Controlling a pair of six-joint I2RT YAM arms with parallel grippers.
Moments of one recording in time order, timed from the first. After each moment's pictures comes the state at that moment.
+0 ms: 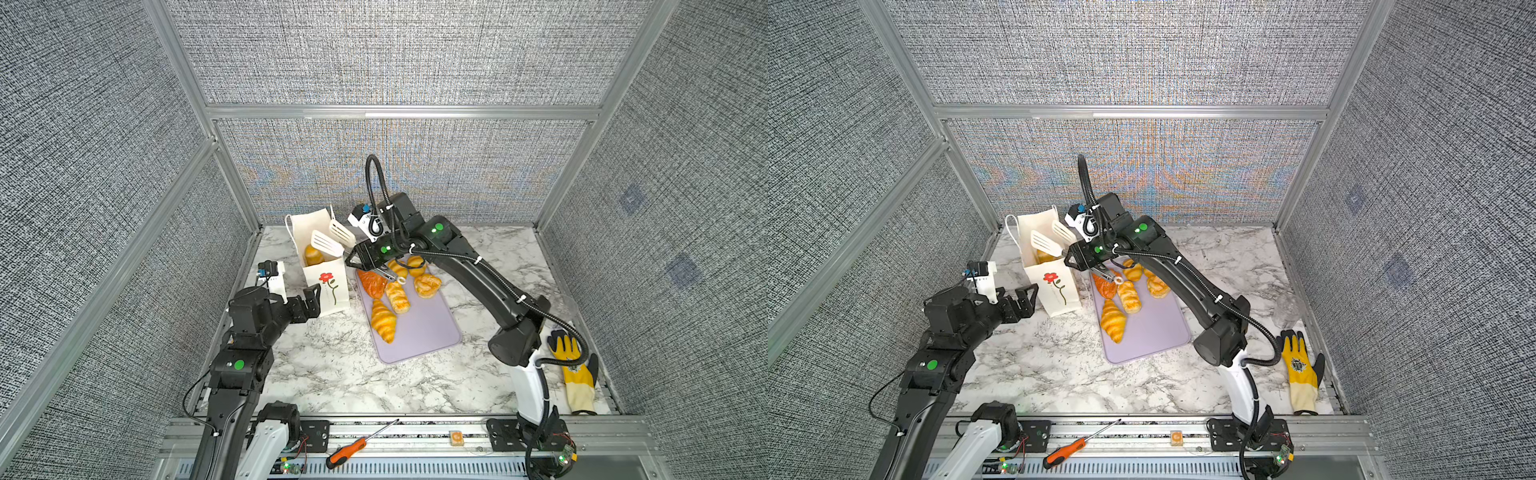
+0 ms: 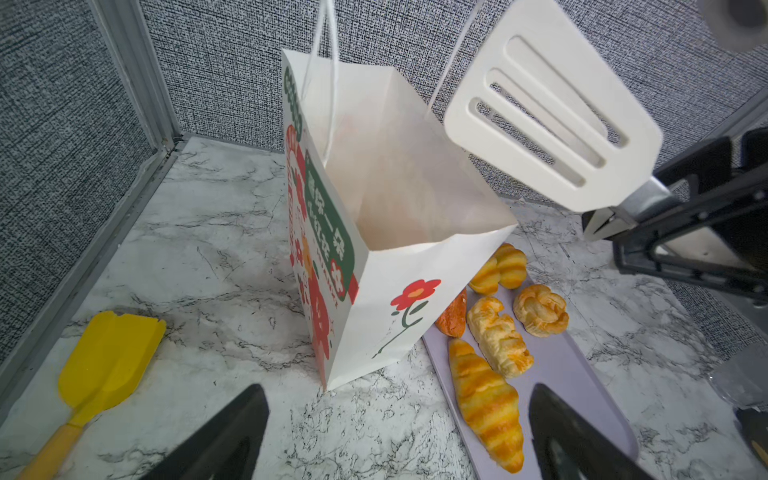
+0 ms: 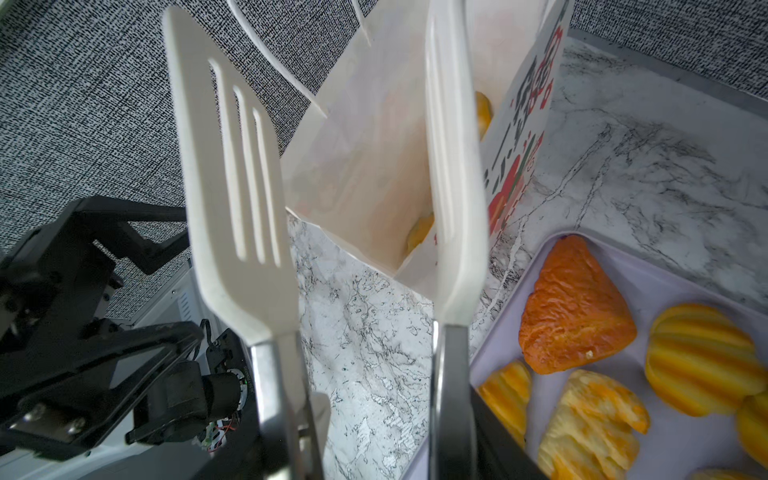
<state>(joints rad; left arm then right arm) -0.10 0.68 0.82 -0.55 0.19 -0.24 0.80 2.11 2.41 -1.00 -0.37 0.17</state>
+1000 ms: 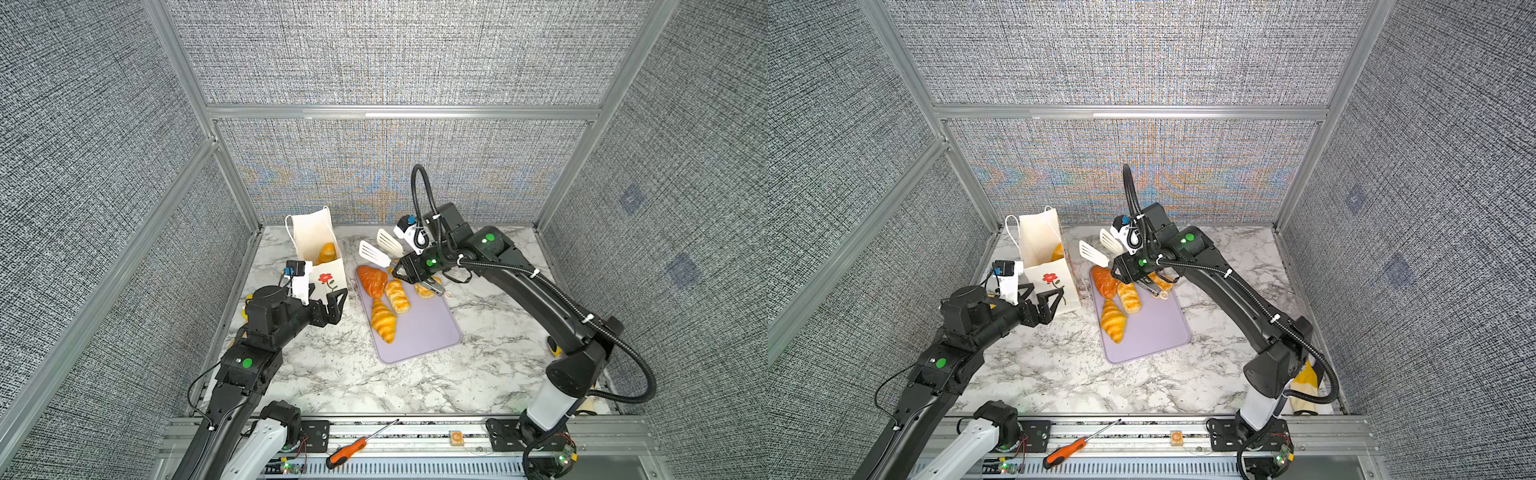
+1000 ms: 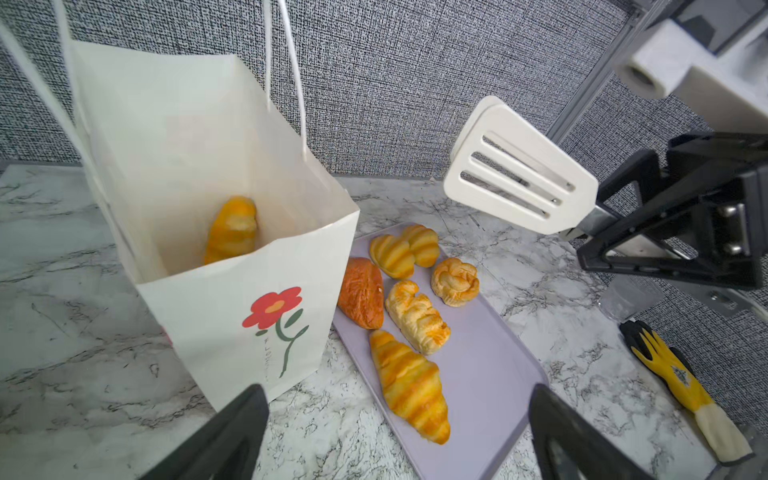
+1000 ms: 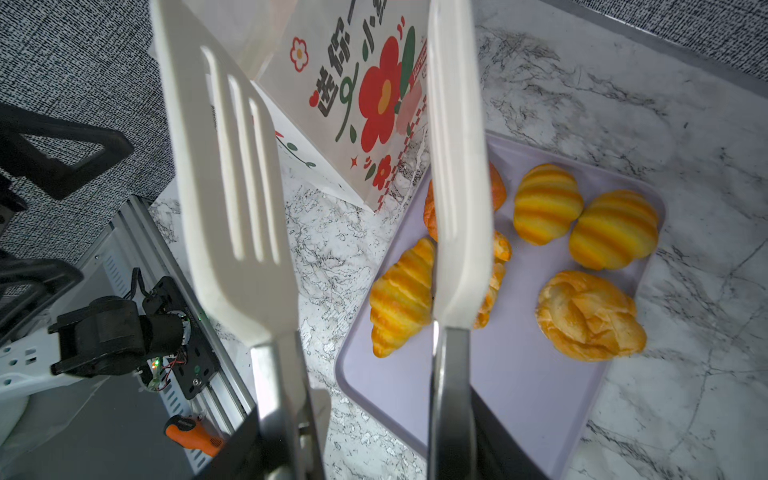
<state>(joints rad) -0.34 0.69 0.80 -0.46 0.22 -0.26 0.68 1.70 1.85 -1.00 -0.26 0.10</state>
